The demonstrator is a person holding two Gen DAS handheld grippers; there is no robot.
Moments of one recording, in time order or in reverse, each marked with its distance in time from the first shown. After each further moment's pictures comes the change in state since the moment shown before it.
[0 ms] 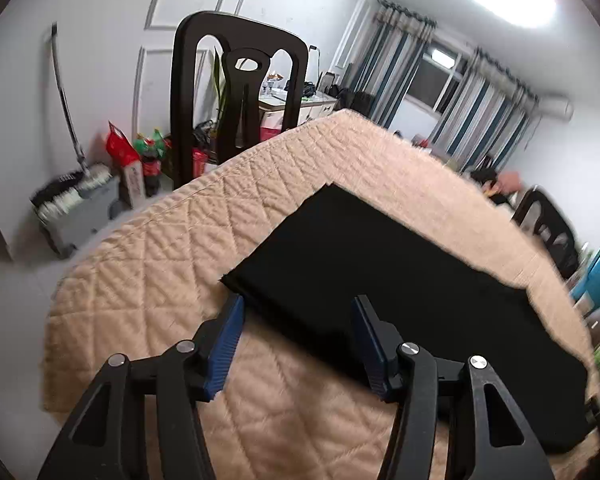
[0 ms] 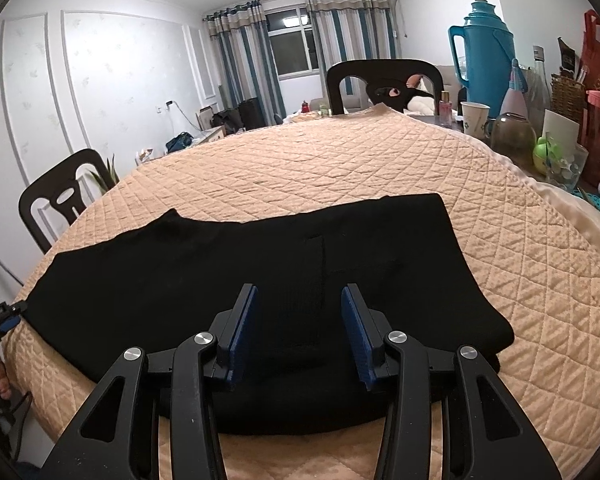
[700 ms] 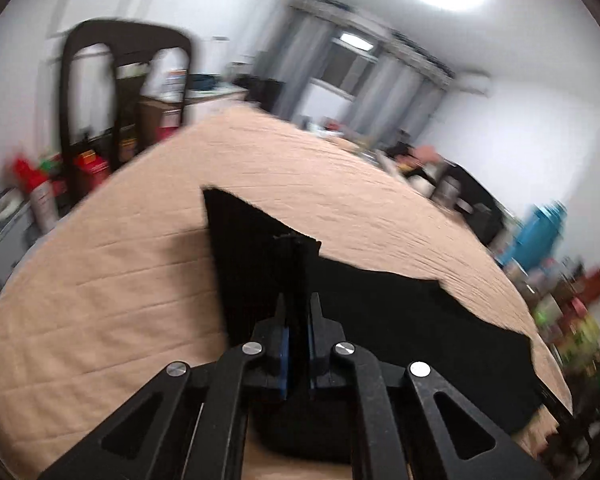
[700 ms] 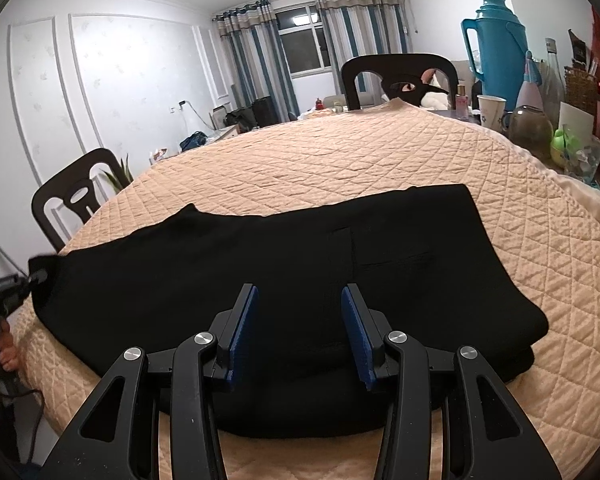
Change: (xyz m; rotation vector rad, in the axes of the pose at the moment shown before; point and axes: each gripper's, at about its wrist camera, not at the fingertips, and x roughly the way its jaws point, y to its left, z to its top) left arm 0.007 -0.078 0.020 0.198 0.074 -0.334; right arm 0.004 0.011 -0.005 0.014 0.008 0.063
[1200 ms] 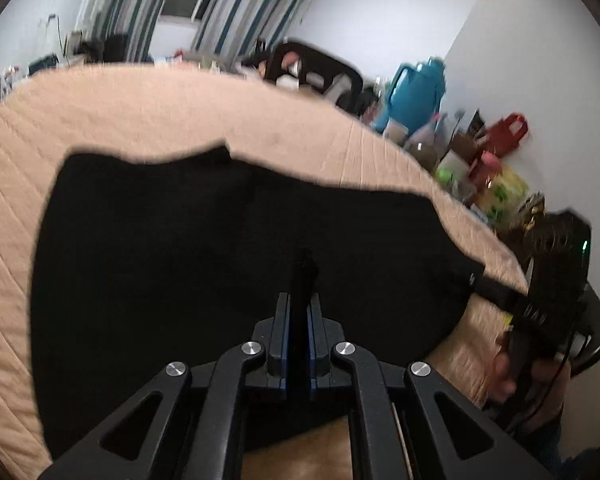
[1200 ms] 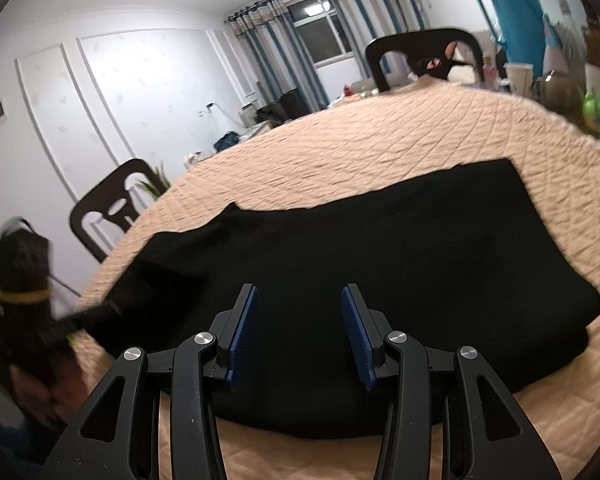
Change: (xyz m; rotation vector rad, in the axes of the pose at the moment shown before) left arm 0.058 -0.142 -0.069 0.313 0.328 -0.347; right arm 0.011 0.005 -0.002 0.093 0.057 0.196
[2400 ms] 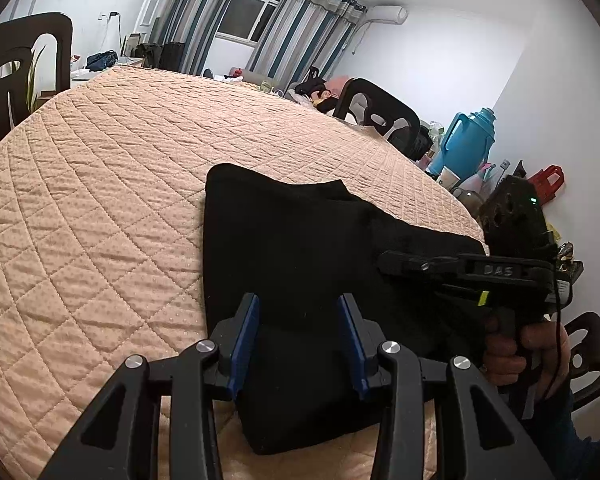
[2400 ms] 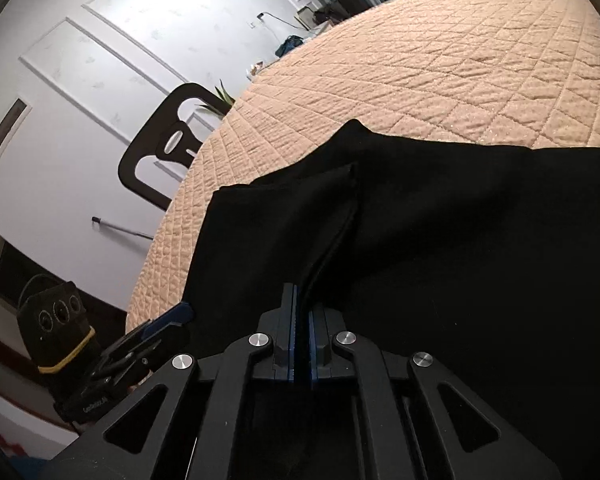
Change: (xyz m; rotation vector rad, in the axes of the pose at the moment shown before) left arm -0.051 0.075 -0.011 -0.121 -0.134 0.126; right arm 0.125 0.057 0.029 0.078 0.348 0.318
